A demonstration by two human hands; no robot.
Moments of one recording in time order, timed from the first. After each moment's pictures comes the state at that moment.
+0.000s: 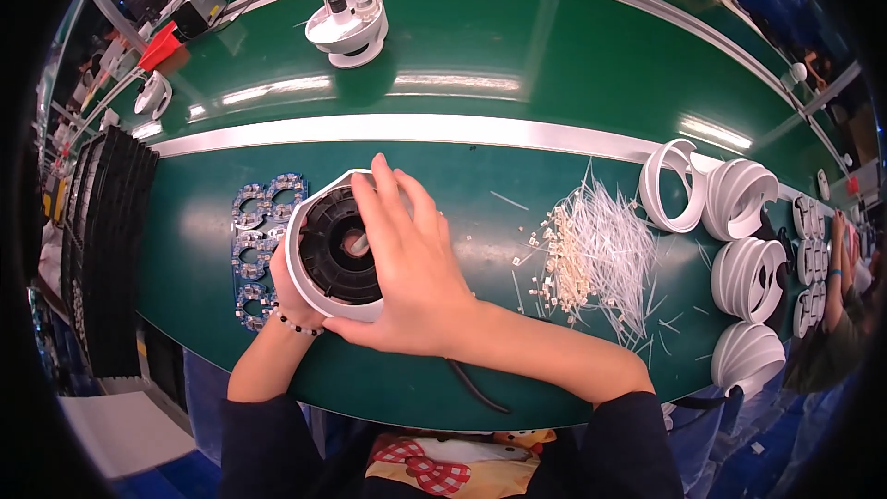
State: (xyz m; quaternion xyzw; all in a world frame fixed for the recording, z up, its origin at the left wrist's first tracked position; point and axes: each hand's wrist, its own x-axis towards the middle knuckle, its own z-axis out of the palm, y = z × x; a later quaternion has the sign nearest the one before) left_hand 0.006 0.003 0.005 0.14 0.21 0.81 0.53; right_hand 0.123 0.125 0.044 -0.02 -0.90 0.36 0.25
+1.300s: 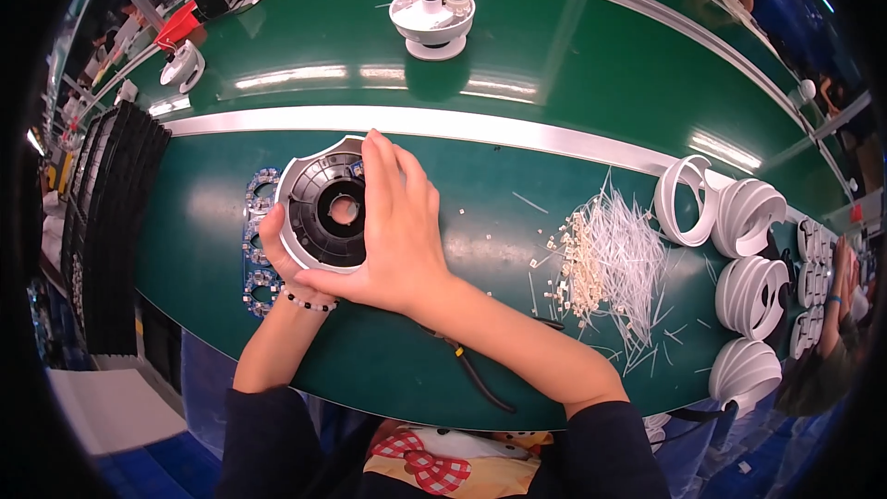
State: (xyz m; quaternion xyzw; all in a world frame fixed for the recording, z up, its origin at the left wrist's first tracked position) left_hand -0.006 0.002 0.004 0.14 0.21 0.88 0.41; right_hand 0.076 0.105 0.023 -0.05 -0.87 0.33 0.35
